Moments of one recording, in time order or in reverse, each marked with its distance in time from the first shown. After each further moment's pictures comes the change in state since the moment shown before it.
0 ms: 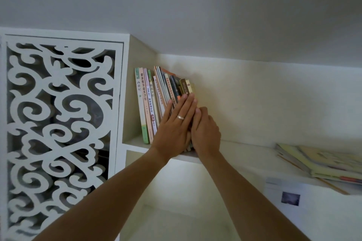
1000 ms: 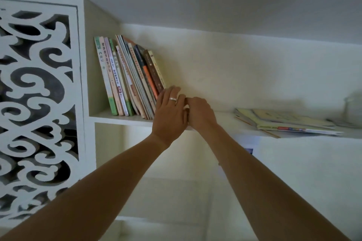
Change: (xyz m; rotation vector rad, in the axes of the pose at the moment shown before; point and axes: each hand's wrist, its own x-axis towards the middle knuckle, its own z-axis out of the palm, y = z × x) left_hand 0.000 0.103 -0.019 -0.314 0.045 -0.188; right_hand -0.025 0.032 -0.106 -0.345 -0.430 -0.014
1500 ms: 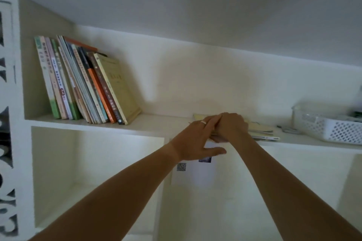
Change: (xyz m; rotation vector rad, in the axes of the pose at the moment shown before) left_hand 0.035 0.188 0.061 -0.671 -0.470 0.295; right_hand -0.035 0.211 -0.092 -0.355 -0.133 0.403
